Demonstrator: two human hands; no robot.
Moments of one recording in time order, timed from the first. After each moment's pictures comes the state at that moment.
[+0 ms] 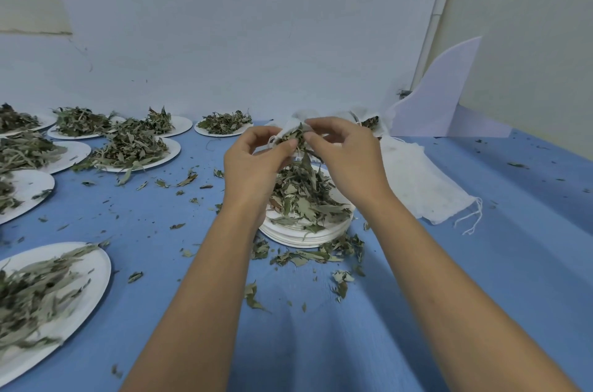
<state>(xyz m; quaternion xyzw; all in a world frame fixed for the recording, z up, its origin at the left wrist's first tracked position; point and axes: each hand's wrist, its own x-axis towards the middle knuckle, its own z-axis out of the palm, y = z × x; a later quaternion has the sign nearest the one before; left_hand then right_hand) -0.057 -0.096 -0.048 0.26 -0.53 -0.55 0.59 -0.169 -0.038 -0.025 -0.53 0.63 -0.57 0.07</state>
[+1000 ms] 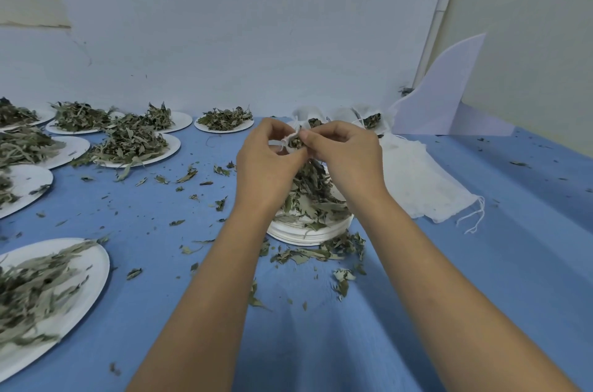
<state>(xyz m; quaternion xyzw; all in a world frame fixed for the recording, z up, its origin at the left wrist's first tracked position) -0.060 -0.086 -0.046 0.32 -0.67 -0.37 0.55 -0.160 -0.042 -0.029 -0.46 0.61 -0.63 0.13</state>
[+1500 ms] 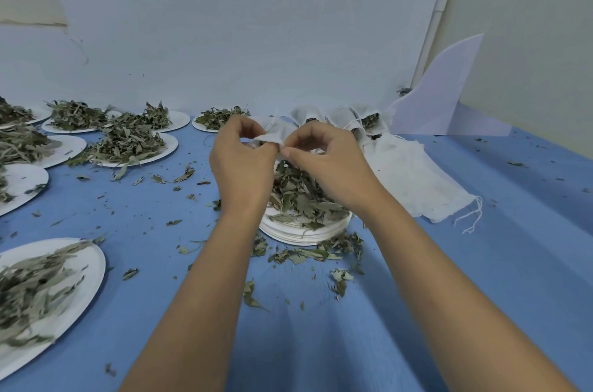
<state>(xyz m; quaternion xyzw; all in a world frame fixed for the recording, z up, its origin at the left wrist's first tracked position) -0.053 -0.092 -0.045 0.39 -0.60 -0.32 0.62 -0.160 -0.038 -0.030 -0.61 0.57 -0.53 0.14</state>
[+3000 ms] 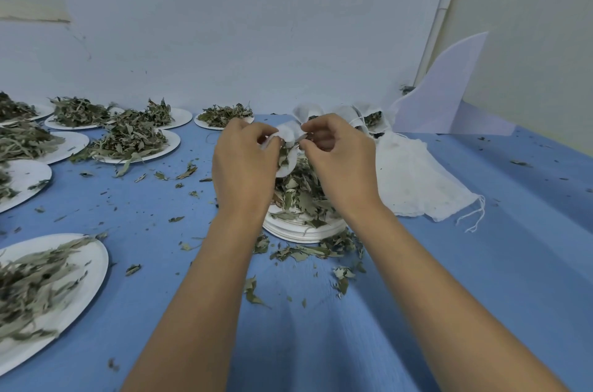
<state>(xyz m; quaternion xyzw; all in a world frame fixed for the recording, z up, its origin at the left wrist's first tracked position) -0.049 -0.096 -0.051 0.45 -0.70 -0.13 0.54 -0.155 -0.044 -0.041 -0.53 0.62 -0.58 -0.01</state>
